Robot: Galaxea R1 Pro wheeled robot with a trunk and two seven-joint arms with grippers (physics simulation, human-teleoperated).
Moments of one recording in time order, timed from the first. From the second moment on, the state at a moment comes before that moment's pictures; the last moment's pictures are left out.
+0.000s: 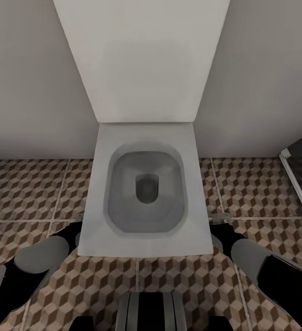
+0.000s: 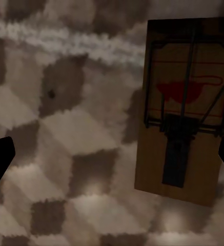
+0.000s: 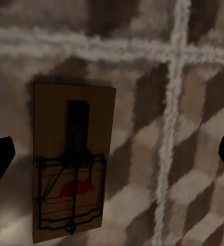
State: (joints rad) left arm -1.07 0.05 -2.14 0.06 2.27 0.17 0.31; right arm -1.04 -0.07 1.04 -0.12 -0.95 0.22 -0.42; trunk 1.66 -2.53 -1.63
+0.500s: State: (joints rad) left arm -1.07 0.05 -2.14 0.06 2.27 0.17 0.31; right arm -1.04 -0.07 1.04 -0.12 -0.95 0.20 -0.42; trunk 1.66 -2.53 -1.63
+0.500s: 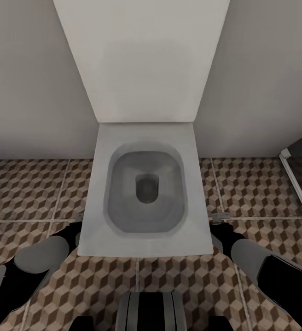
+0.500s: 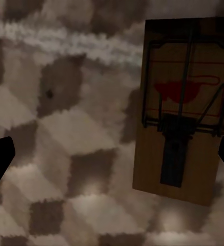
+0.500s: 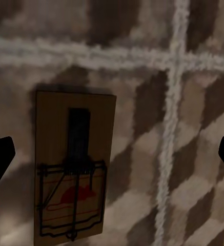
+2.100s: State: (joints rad) left arm -1.07 0.05 -2.14 0.05 2.26 0.17 0.31; right arm -1.04 -0.07 1.04 -0.12 -0.94 0.19 -0.42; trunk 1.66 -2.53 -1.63
